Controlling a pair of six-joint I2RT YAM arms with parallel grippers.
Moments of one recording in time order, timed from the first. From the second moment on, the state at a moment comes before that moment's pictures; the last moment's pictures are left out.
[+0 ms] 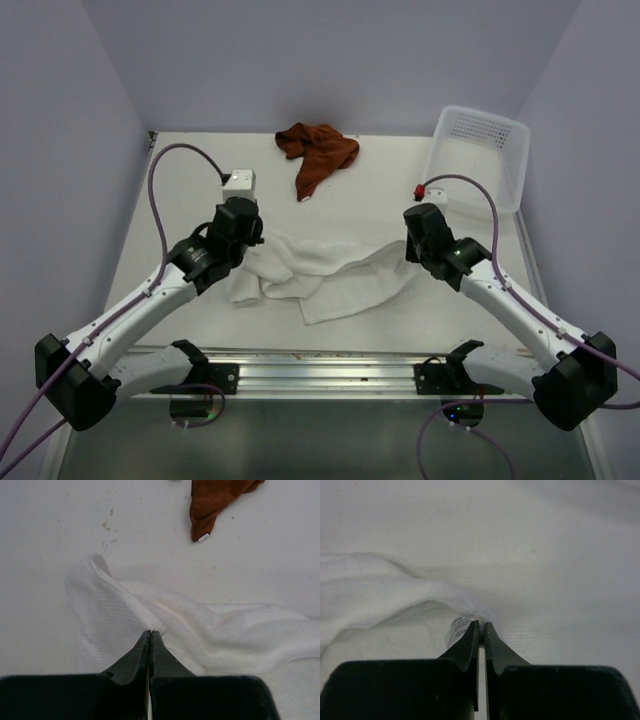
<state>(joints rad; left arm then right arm) -0.65 1.07 0.92 -0.44 -0.52 -0.39 0.54 1.10 0.86 -0.61 0.46 0.42</state>
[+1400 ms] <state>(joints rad) 0.07 1.45 1.01 -0.31 0.02 -0.50 0.28 1.23 1.32 -0.76 0.16 0.36</state>
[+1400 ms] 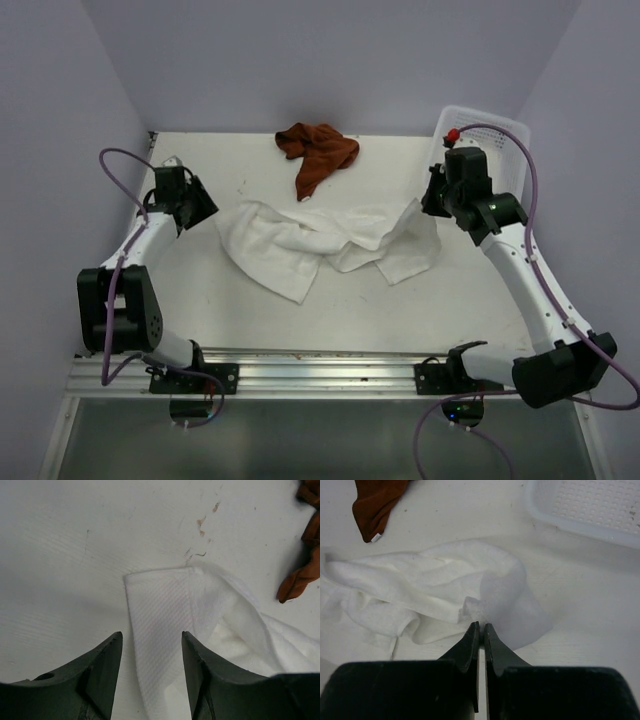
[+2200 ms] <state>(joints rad) 0.06 1.84 1.08 -0.17 -0.06 -0.52 0.26 1.32 1.20 -0.62 0.10 0.36</state>
